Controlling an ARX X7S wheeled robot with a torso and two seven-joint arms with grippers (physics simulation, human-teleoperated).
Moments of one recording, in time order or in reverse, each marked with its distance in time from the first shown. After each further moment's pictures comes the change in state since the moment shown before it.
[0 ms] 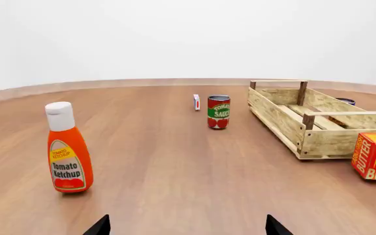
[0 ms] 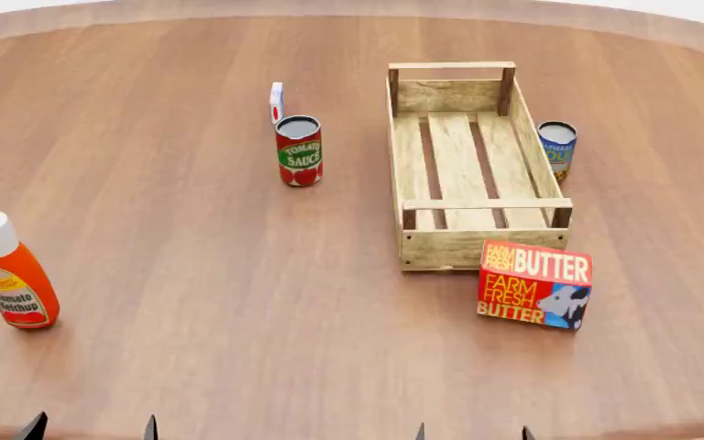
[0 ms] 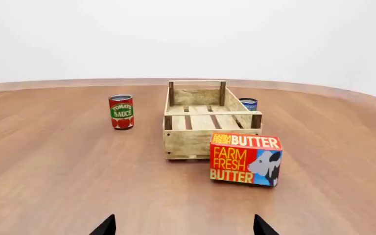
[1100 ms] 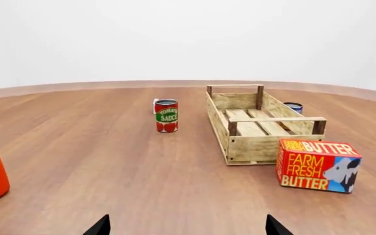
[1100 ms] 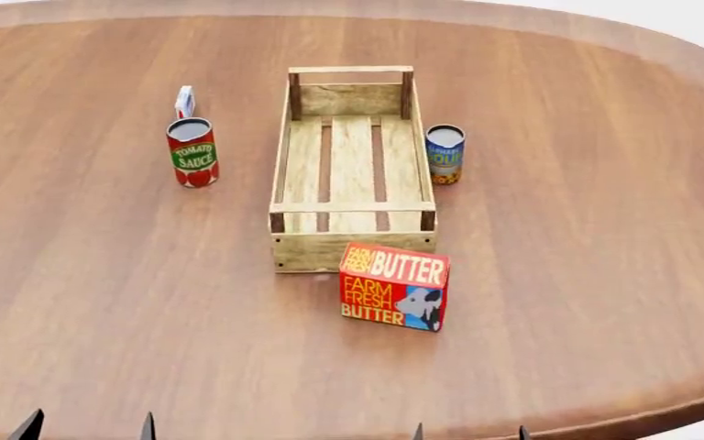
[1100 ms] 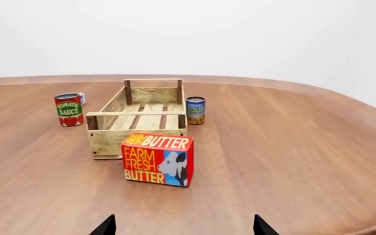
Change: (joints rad) left arm -0.008 -0.090 0.102 0.003 -0.084 0.004 -0.109; right arm 0.013 0.088 -0.106 0.003 0.093 0.016 0.100
